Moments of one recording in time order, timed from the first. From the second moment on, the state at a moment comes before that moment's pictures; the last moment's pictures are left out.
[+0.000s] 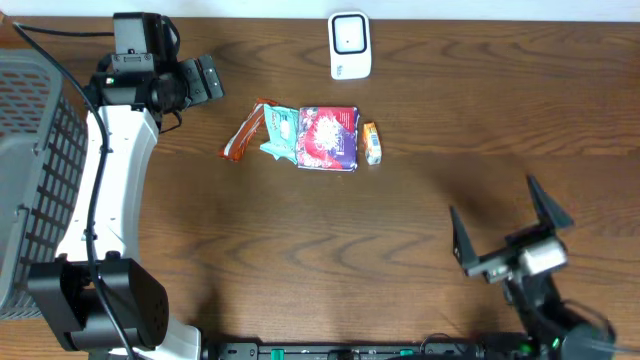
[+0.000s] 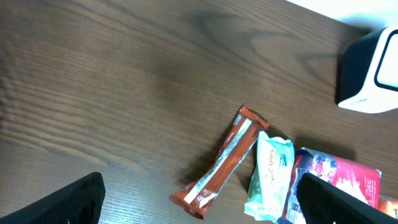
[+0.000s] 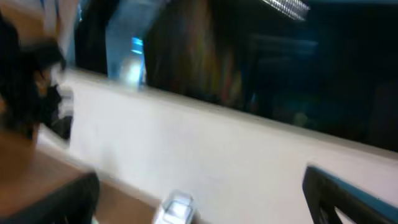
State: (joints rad) left arm 0.04 1.70 1.56 -0.79 0.07 -0.28; right arm 0.01 0.19 0.31 0.25 -0.43 -0.08
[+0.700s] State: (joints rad) left arm 0.04 1.70 1.56 -0.79 0.07 -0.28; right arm 0.04 1.20 0.97 0.15 -0.99 0.26
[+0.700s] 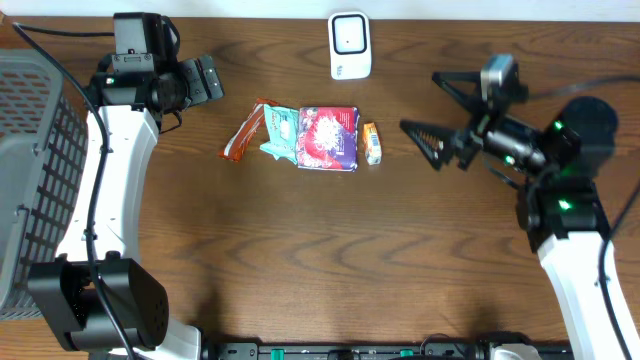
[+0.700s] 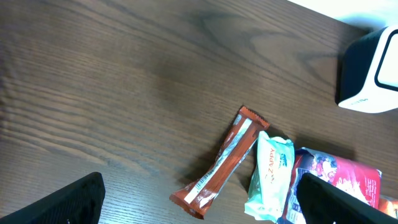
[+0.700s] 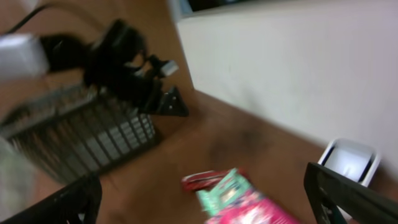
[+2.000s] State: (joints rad) left arm 0.04 1.70 1.56 -0.79 0.07 -0.28; right arm 0.42 1.90 1.52 -0.48 -0.16 0.46
